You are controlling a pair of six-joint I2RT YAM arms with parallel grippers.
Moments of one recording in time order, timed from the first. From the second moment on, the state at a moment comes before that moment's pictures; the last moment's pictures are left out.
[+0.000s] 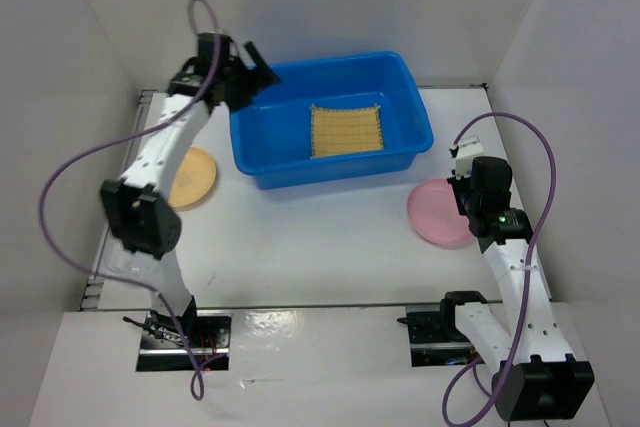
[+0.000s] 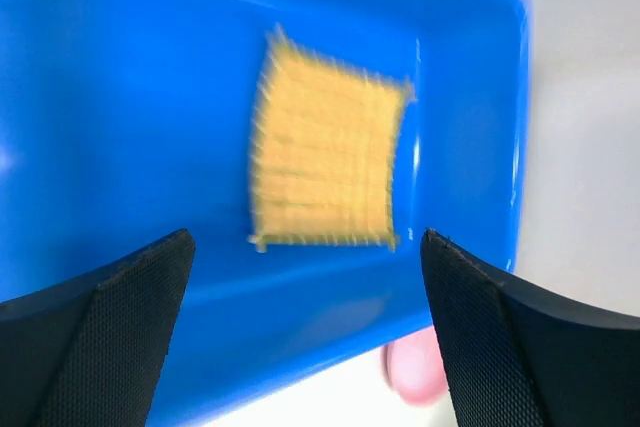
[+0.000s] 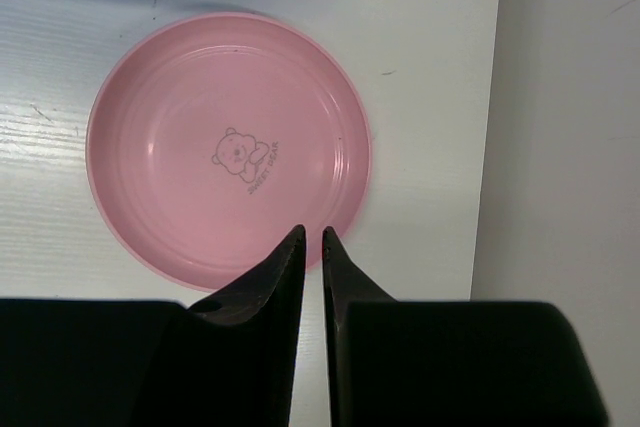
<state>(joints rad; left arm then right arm) -0.25 1.96 2.00 -0.66 0.15 -0.78 -0.01 0.83 0.80 -0.61 0.16 -0.32</state>
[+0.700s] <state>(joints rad) 0.15 1.96 1.55 -0.74 0.08 -0.55 -0.01 0.83 0.80 -0.61 0.14 -0.33</state>
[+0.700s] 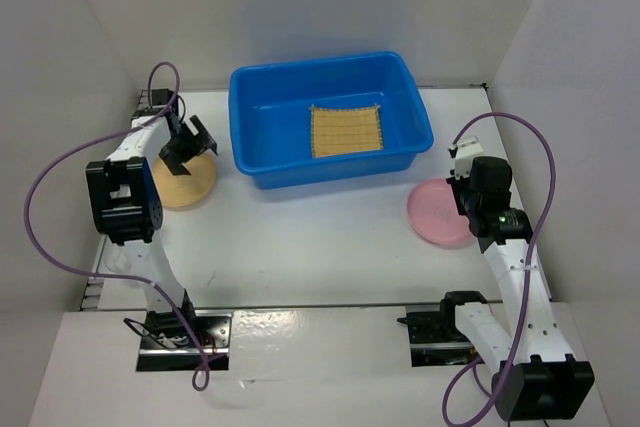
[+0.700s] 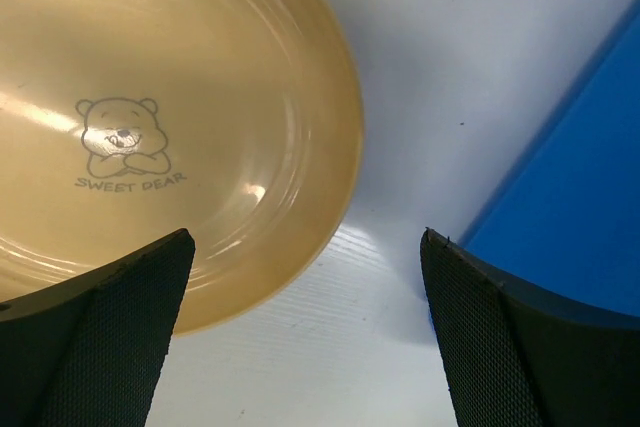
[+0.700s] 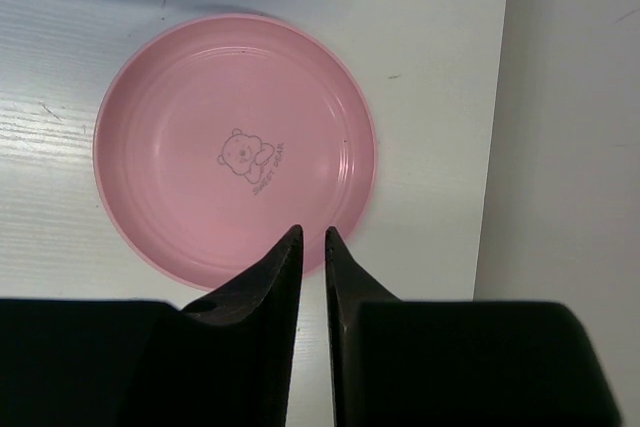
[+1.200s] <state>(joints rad) 0.03 2.11 1.60 -0.73 0.06 -0.42 -0.01 0.84 0.80 -0.61 0.14 -0.33</state>
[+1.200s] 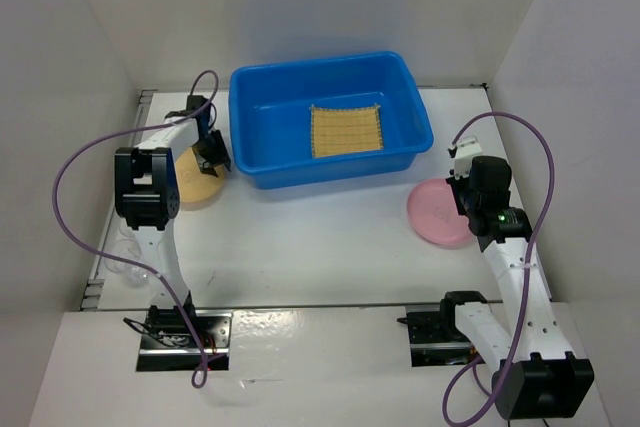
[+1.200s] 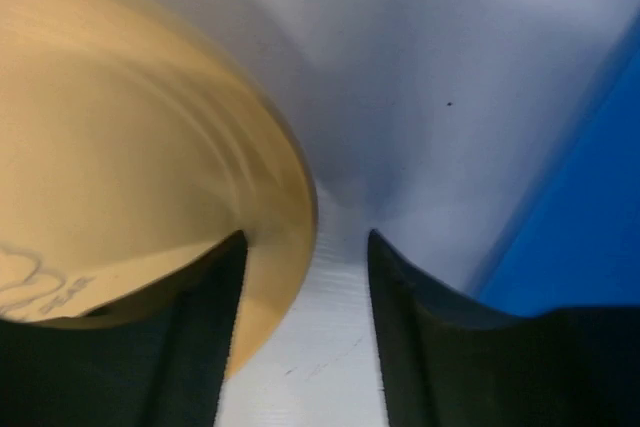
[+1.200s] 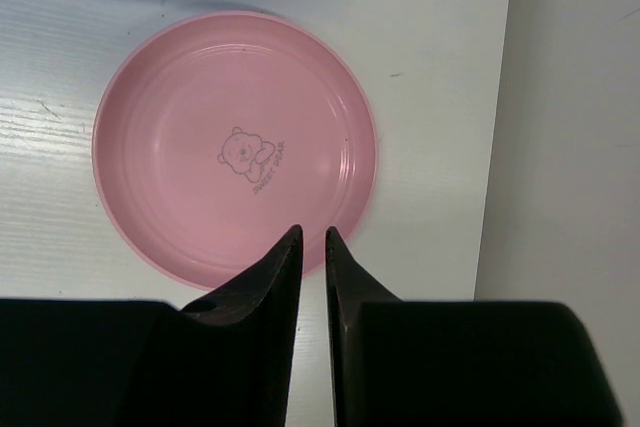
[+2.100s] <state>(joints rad) 0.02 2.14 1.80 -0.87 -0.08 -0.36 -0.01 0.84 0.80 -0.61 0.14 -0.33</state>
